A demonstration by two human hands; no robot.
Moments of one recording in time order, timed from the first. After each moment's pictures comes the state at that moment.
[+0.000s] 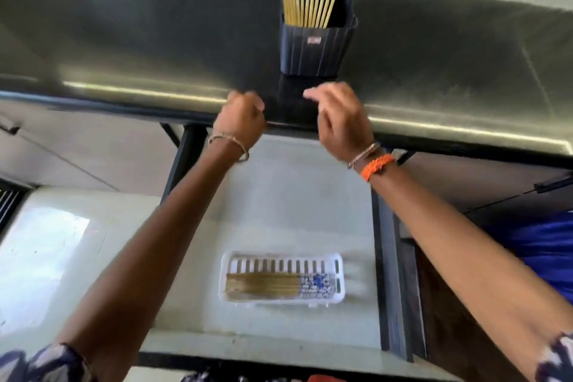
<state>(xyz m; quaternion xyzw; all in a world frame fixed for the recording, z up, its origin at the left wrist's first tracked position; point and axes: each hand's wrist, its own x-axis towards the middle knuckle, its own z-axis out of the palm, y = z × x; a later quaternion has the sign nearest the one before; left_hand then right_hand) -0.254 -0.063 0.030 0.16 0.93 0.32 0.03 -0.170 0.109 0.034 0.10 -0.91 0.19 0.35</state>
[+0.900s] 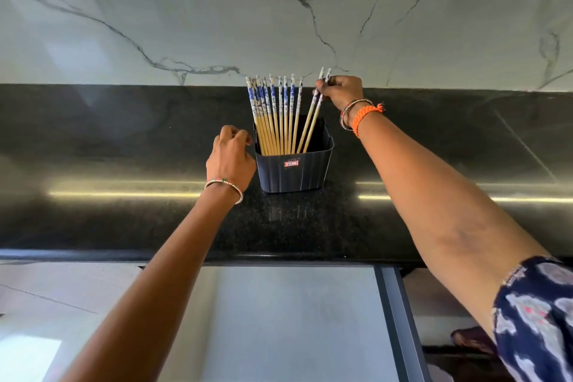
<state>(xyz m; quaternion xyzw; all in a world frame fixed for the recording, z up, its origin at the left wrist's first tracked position) -0.400 0.030 0.062 0.19 0.94 0.26 -0.11 -0.422 0.270 0.100 -0.24 -0.77 0.55 0.23</state>
